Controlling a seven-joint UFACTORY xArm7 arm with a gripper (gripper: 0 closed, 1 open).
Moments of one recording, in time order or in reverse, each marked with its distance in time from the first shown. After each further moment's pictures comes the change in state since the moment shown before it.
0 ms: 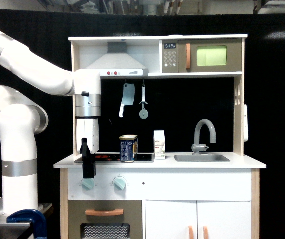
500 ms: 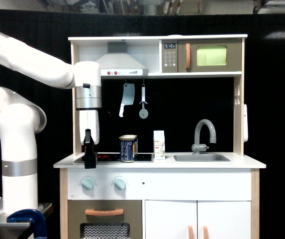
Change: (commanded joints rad) arm 0.118 -0.083 0.002 0.075 -0.001 0.124 -0.112
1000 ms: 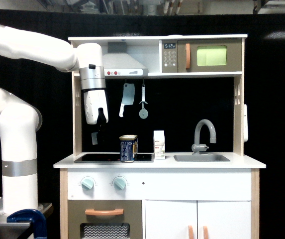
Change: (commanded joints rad) arm 0.136 0.118 -0.044 0.175 -0.039 0.018 -0.239
